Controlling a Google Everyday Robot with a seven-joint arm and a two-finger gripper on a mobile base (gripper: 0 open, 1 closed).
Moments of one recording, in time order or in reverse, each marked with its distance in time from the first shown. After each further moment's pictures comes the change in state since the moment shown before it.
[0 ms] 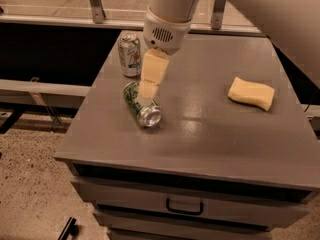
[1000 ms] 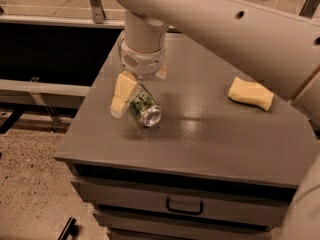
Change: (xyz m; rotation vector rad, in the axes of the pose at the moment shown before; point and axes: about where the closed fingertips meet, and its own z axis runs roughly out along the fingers) arm -0.022 -0.005 0.076 0.011 0.091 0.379
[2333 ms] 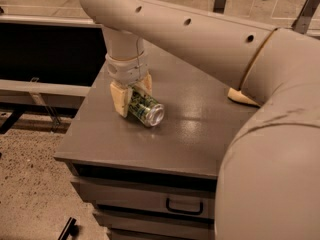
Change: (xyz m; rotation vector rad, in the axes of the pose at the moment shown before) arm -0.016 0.004 0.038 0.044 0.178 0.161
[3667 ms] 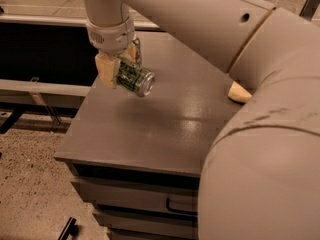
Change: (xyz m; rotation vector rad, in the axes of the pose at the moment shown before) arm -0.036 0.005 -0.078 0.072 -0.135 -0.235
